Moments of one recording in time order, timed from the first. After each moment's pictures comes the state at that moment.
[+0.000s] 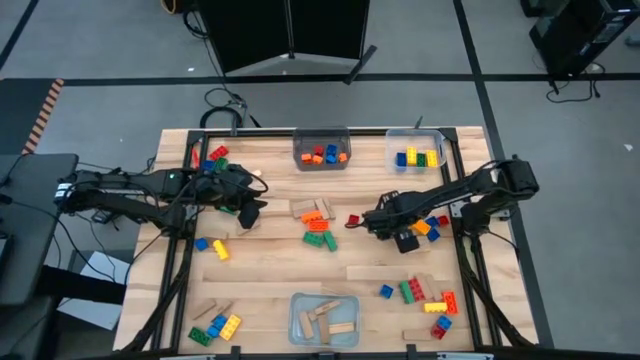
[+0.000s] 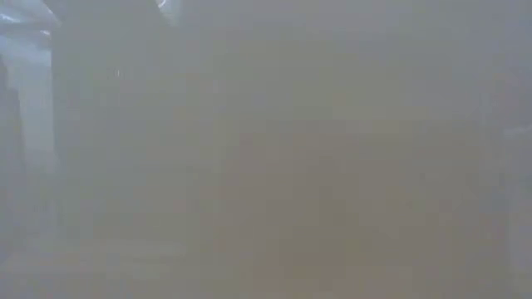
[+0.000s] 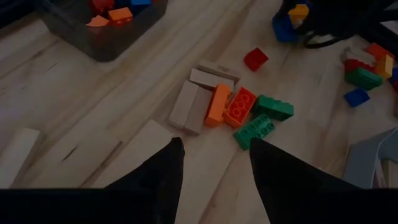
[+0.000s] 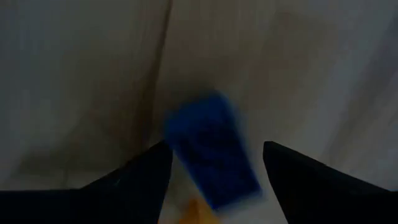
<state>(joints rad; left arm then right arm) 0.02 0.90 0.80 -0.62 -0.20 -0.58 0.08 1.63 0.86 -0.88 0.14 -0.16</state>
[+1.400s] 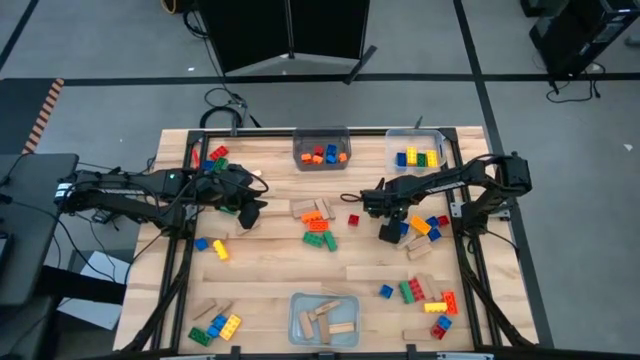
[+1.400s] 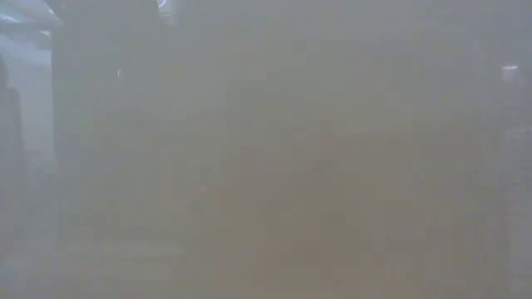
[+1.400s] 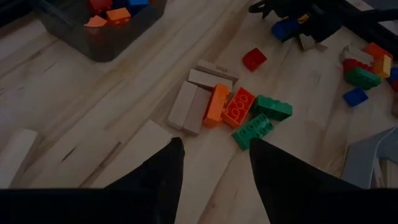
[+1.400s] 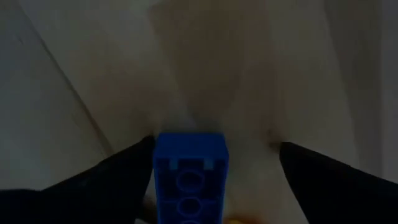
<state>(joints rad) 0.02 0.90 0.80 -0.62 -0.19 -0.58 -0.11 1.64 0.83 -0.84 -0.02 0.27</state>
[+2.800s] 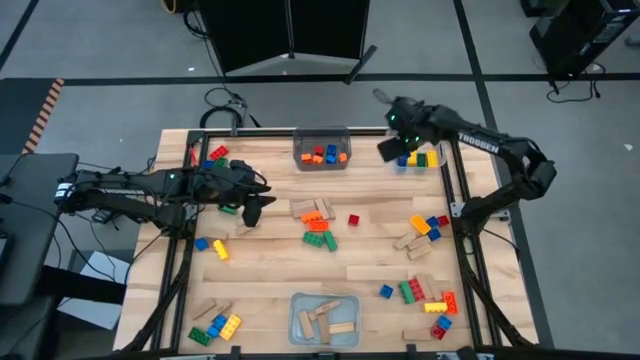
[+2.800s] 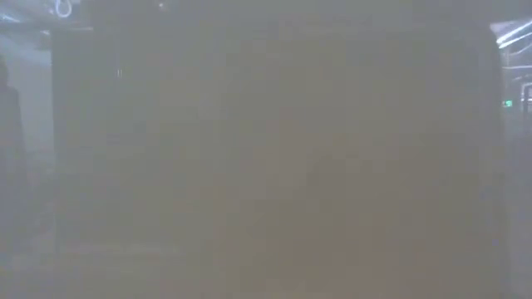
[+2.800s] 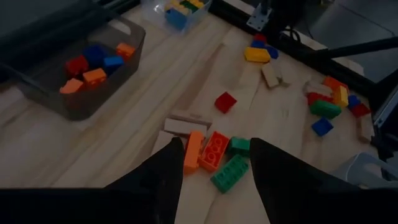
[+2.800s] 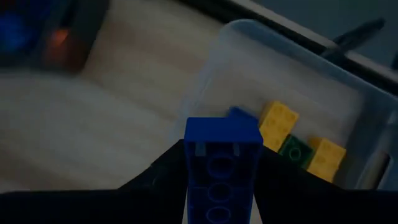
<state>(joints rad) 0.02 0.90 0.80 -0.42 -0.19 -0.47 -0.73 1.46 1.19 -0.98 0.16 0.41</state>
